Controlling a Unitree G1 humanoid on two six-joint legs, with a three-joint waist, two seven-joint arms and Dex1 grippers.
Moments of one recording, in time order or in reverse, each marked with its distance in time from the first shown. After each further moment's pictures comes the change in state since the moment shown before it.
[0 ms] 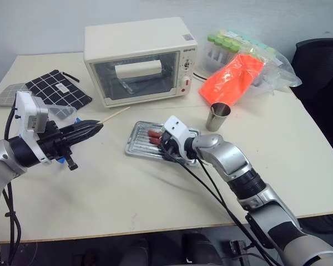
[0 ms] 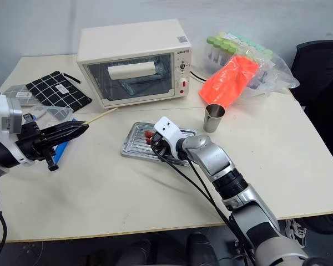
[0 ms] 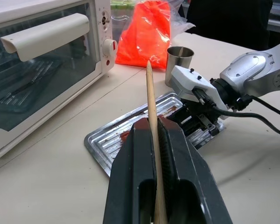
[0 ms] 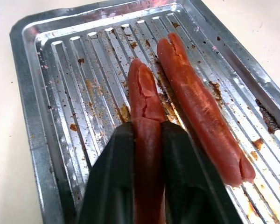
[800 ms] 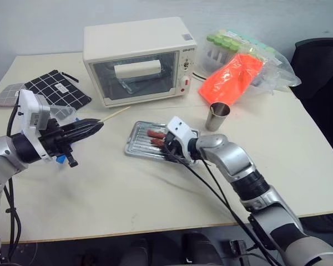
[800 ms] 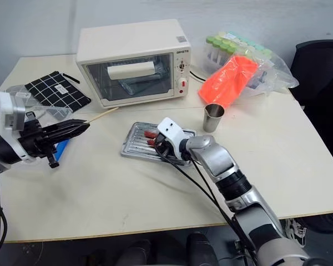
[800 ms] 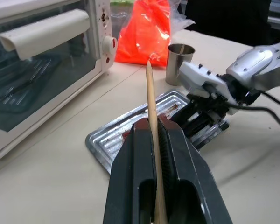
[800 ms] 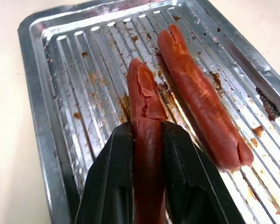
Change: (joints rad) left arm -0.023 0.022 -0.046 0.072 0.034 -0.038 -0.058; right arm 0.018 -0.073 -0.017 -0.066 -0.006 0.018 0.122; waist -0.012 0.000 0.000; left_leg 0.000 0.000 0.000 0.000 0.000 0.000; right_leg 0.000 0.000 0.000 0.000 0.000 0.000
